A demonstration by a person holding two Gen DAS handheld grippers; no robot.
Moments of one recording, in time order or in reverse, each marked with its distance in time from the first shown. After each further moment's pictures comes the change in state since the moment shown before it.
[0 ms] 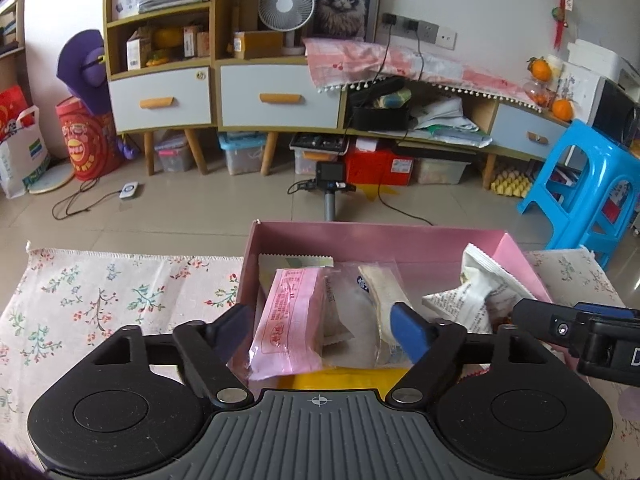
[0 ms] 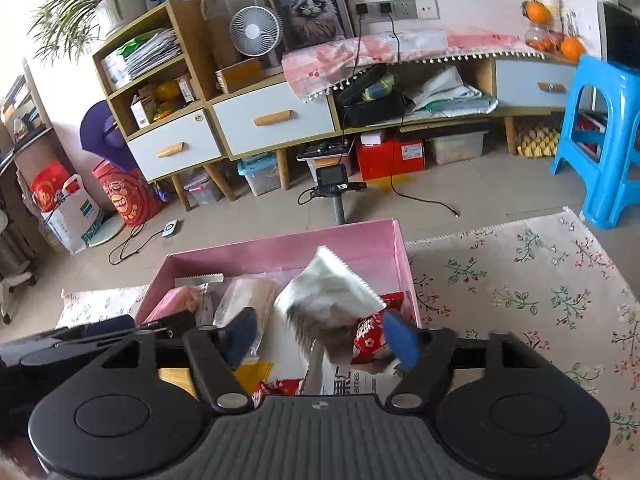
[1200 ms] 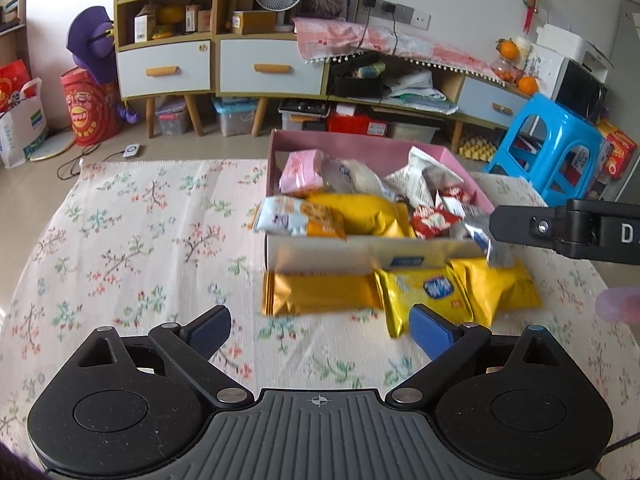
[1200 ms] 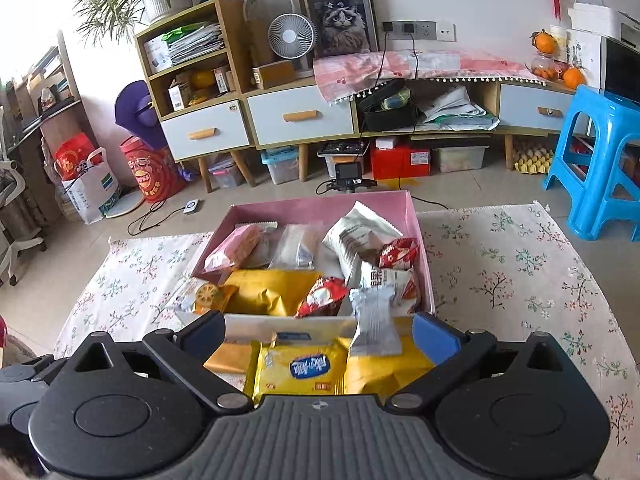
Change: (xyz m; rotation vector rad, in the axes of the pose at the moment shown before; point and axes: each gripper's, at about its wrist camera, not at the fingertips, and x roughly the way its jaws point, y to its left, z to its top) left arm -0.118 0.019 -0.090 -0.002 0.076 -0.070; right arm -0.093 0.042 -0.056 -0.091 -0.012 -0.014
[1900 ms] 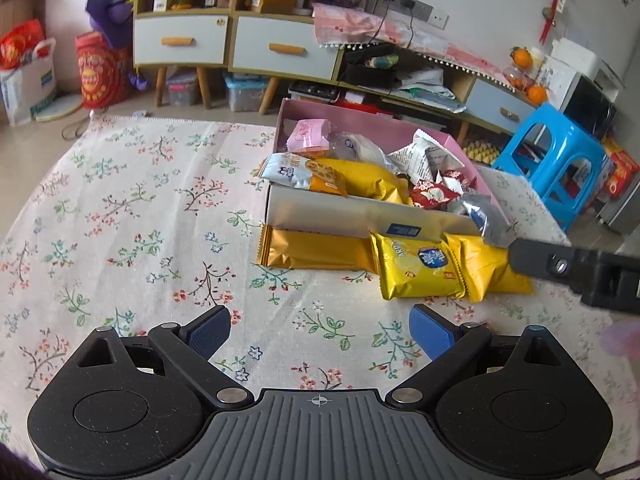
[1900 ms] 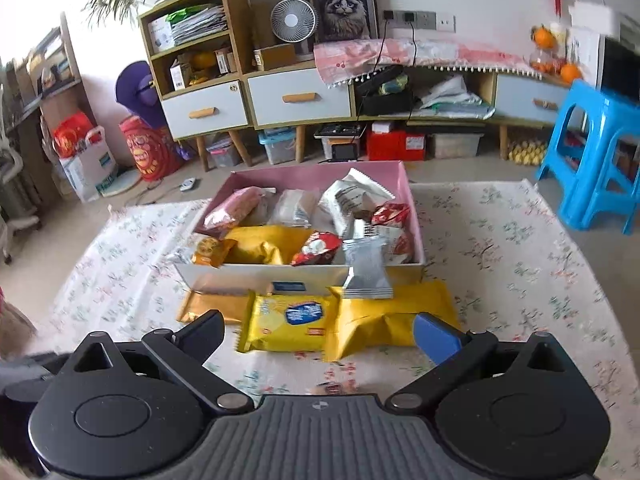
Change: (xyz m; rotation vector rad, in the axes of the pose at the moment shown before) left arm -0.002 -0.001 -0.028 -0.085 0.027 -0.009; right arm -0.018 0.003 -0.030 -0.037 0.036 -0.031
